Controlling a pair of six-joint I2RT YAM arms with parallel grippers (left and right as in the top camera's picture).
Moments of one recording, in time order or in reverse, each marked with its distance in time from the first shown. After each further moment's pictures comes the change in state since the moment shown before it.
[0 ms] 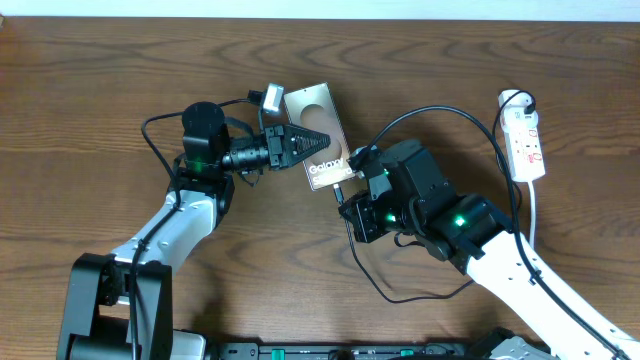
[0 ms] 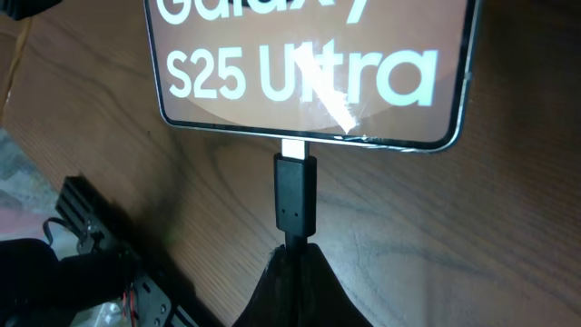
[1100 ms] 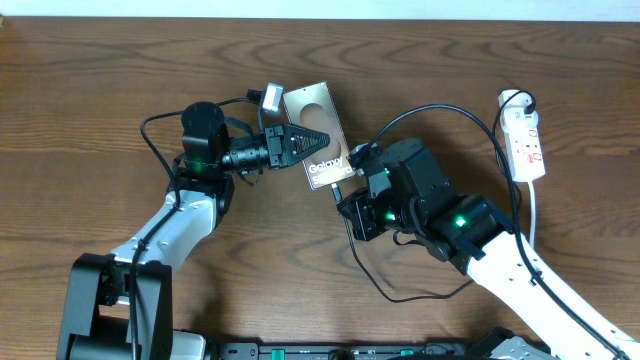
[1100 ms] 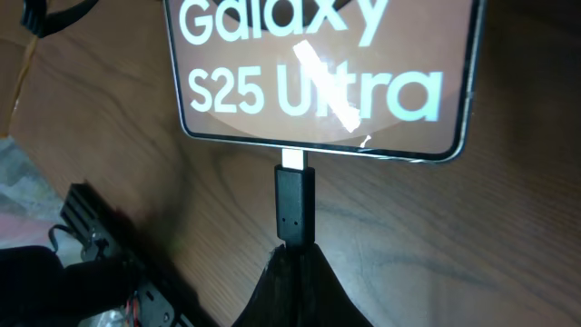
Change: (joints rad) left arm 0.001 0.000 0.000 0.000 -0.006 0.022; right arm 0.000 -0.003 0.000 0.024 0.008 0.008
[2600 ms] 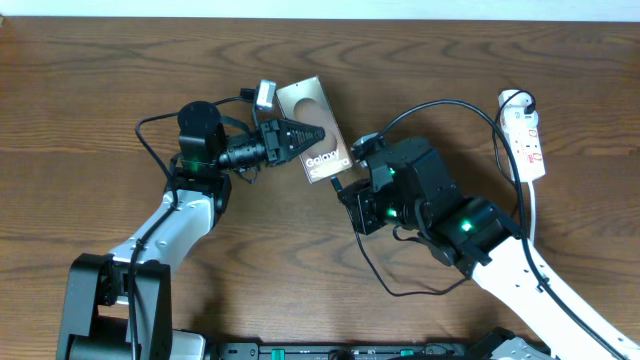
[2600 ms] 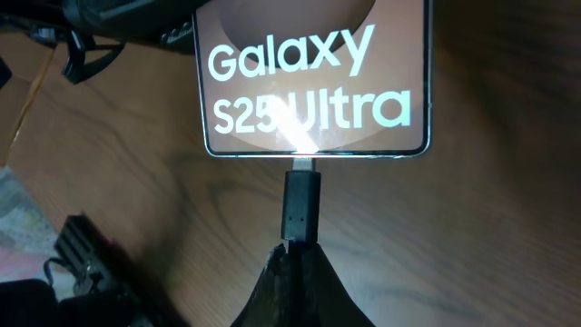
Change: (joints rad) left arm 0.014 0.000 0.000 0.002 -0.052 -0.047; right arm 0.001 -0.028 0.000 0.071 0.057 0.015
